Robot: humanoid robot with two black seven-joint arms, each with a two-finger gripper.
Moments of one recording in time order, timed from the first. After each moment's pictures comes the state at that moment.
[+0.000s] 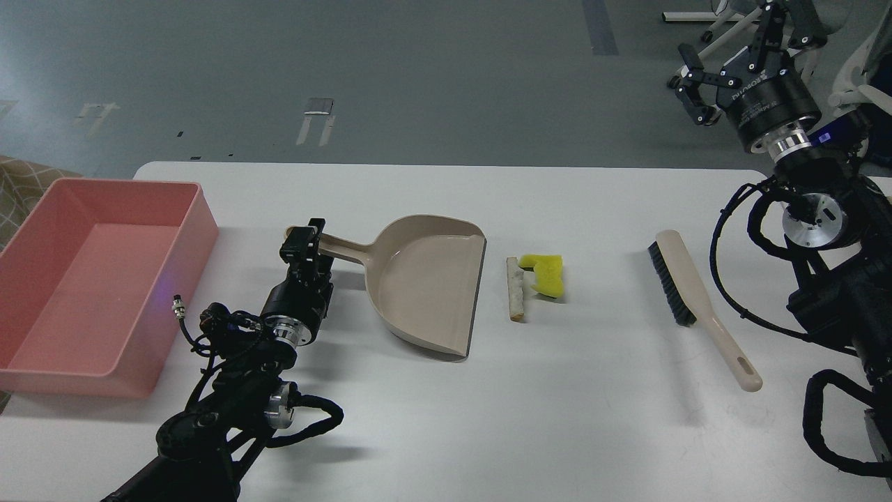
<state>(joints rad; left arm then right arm) -0.25 0.08 -1.00 -0.95 0.85 0.23 -0.42 0.82 -0.18 1.34 0.64 -0.66 0.49 0.23</state>
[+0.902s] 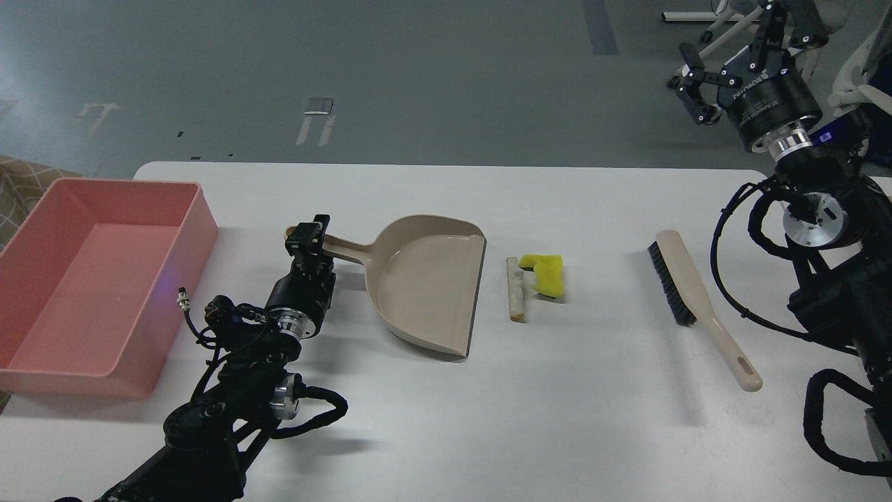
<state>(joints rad) -0.28 0.07 -1.00 -0.92 0.85 0.23 -0.42 0.82 -0.18 1.34 0.63 -0.66 0.49 0.23</state>
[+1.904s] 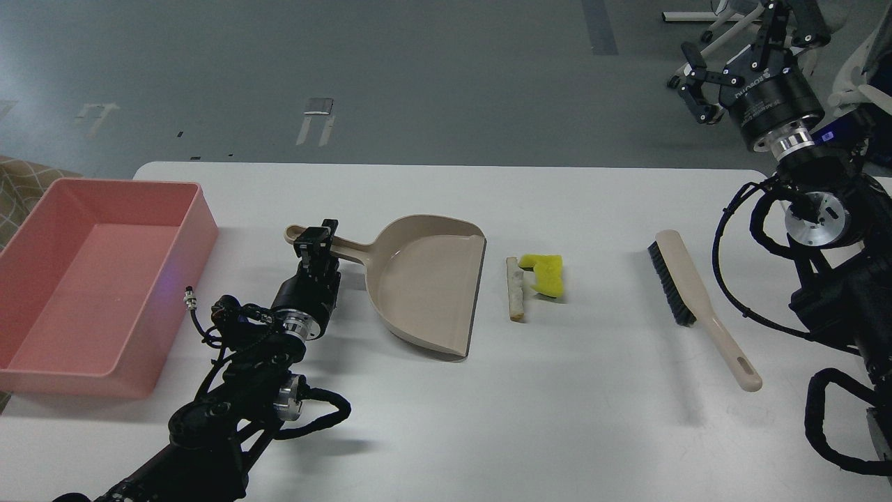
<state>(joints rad) -0.29 0.07 -0.97 -0.91 0.84 0.23 -0.42 0.82 -0.18 1.34 0.63 -0.66 0.49 0.23</state>
